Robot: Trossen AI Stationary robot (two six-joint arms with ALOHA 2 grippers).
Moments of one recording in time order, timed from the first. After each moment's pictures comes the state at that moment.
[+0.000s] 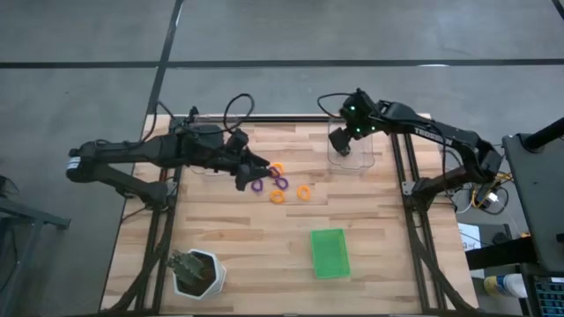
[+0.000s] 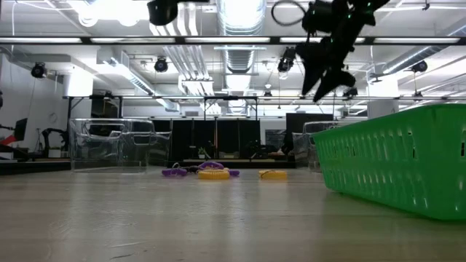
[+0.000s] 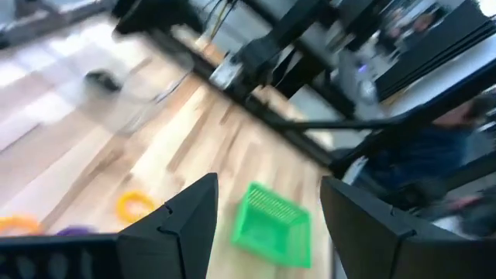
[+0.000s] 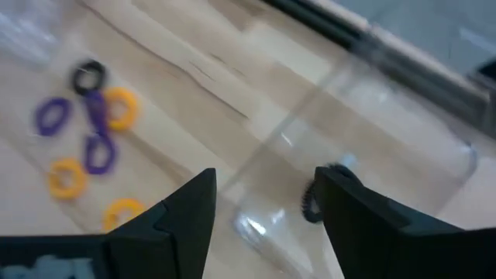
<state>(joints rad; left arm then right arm) 0.06 1.18 1.22 -0.39 0.06 -0.62 -0.59 1.37 1.17 -0.78 -0.03 0.37</state>
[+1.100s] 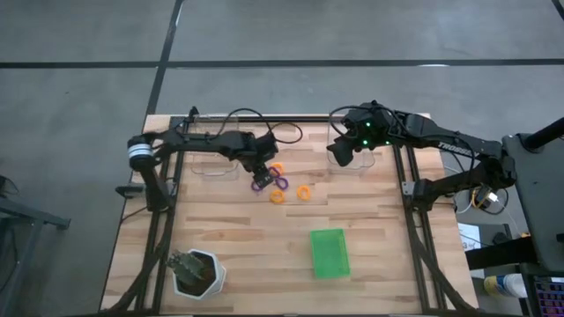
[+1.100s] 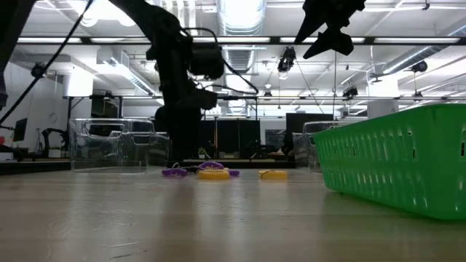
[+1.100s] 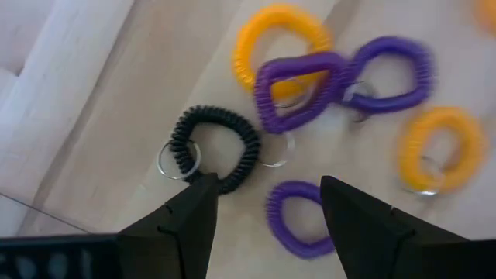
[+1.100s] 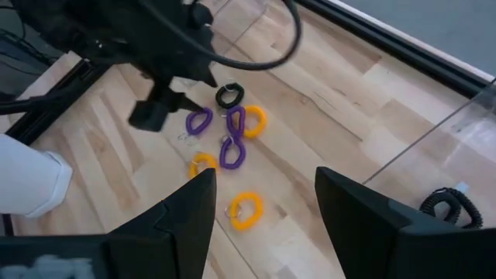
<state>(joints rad) 0.32 1.75 1.22 -0.73 -0.03 -0.22 -0.32 1.21 1.23 -0.77 -0.02 0.52</state>
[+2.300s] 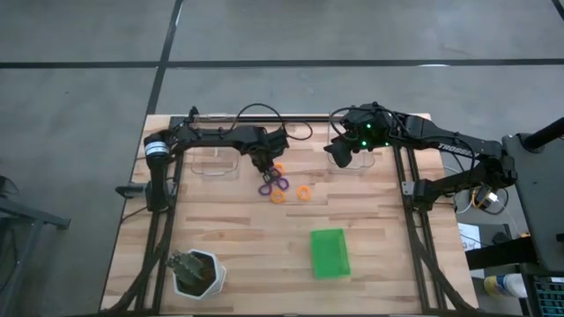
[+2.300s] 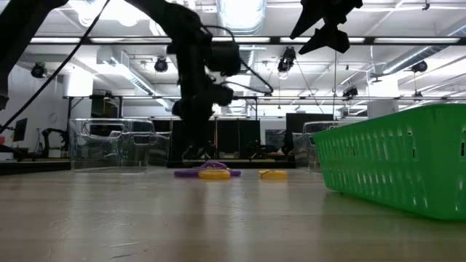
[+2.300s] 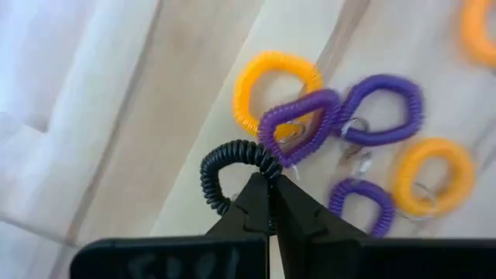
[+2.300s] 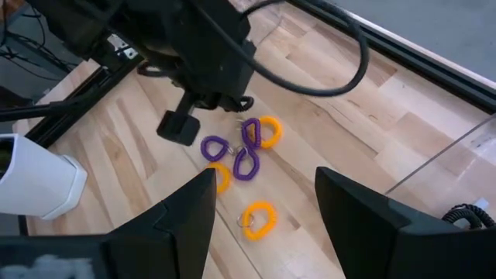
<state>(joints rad) 0.33 1.88 1.46 -0.89 -0.04 -0.16 -0.30 1.21 1.23 -0.72 -0.02 0.52</state>
